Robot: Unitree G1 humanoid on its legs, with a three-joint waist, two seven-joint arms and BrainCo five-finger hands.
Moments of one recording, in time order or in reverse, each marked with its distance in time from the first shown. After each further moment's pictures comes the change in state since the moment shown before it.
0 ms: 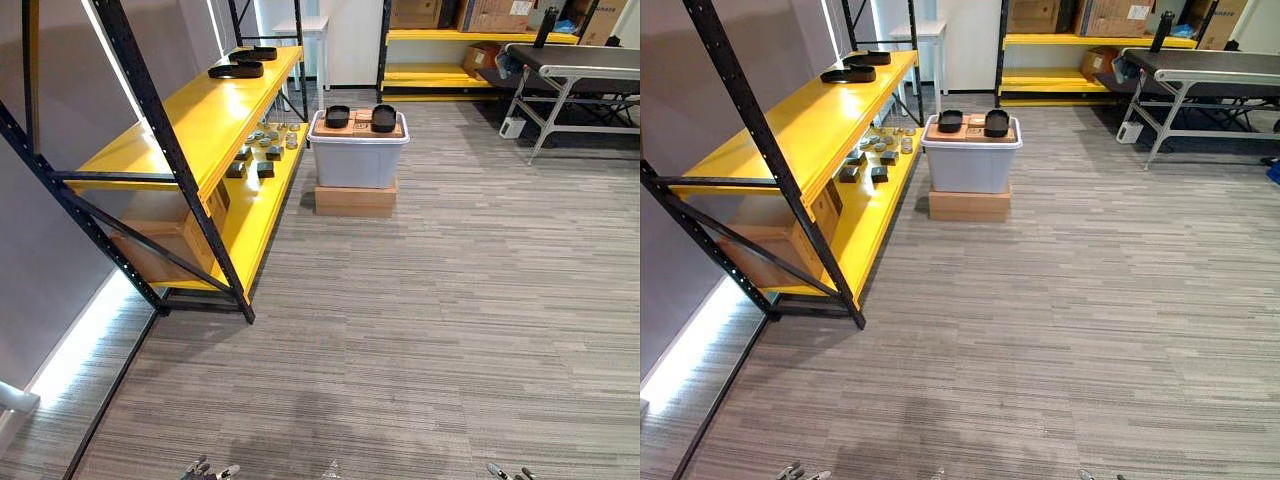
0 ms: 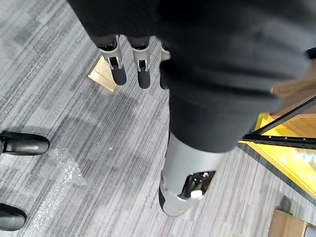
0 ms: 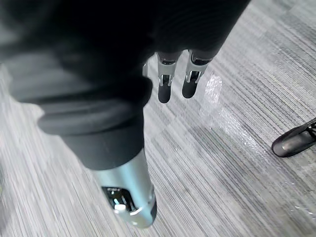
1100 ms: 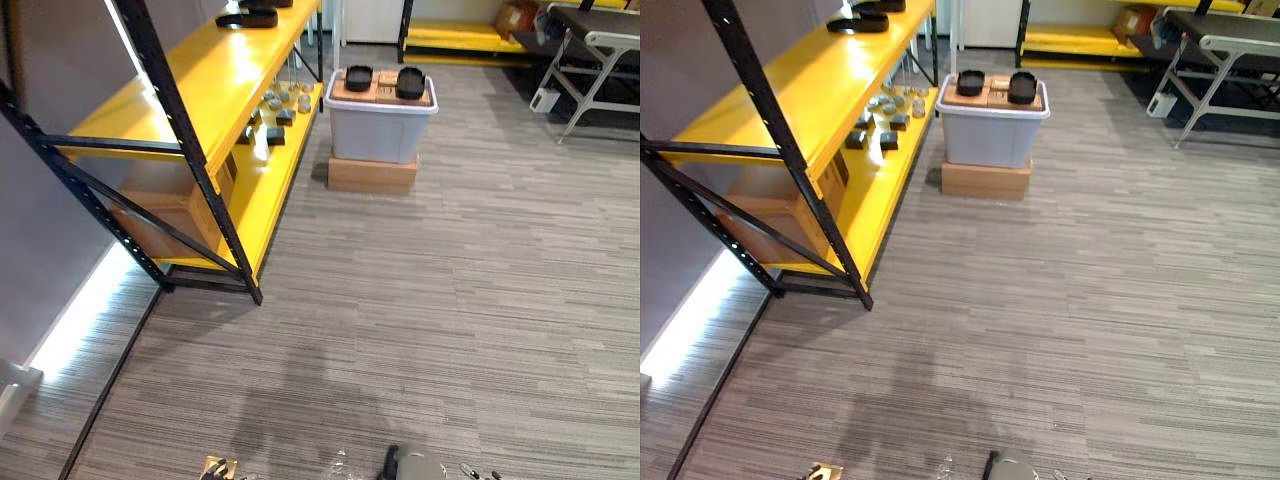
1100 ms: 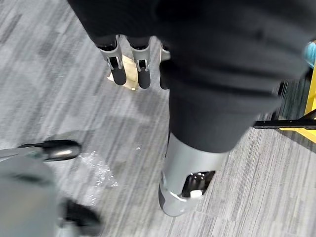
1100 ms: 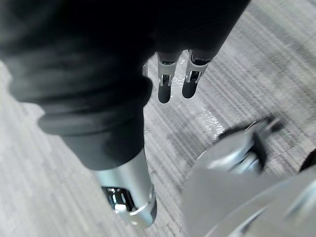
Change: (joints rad) left arm -0.077 0.033 -0.133 0.053 0.026 0.022 0.002; right arm -0.064 0.092 0.060 0.063 -0.002 0.002 0.006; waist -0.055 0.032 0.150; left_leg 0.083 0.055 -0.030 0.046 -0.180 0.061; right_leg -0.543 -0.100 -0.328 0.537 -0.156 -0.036
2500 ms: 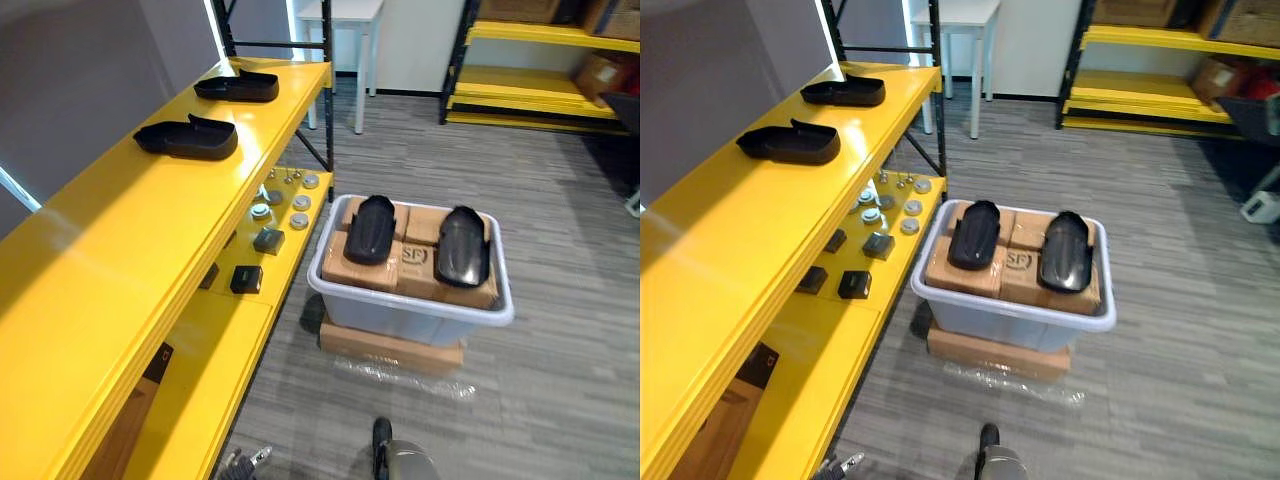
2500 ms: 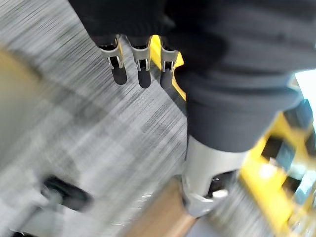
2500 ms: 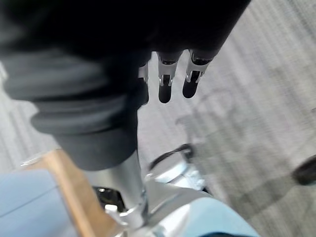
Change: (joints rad) left arm 0.080 -0.241 0.272 -0.102 -0.106 -0.025 0.071; right arm 0.127 0.075 0.039 -0.047 -0.097 -0.002 -0.006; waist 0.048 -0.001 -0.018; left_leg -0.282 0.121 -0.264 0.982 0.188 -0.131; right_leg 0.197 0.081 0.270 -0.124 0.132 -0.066
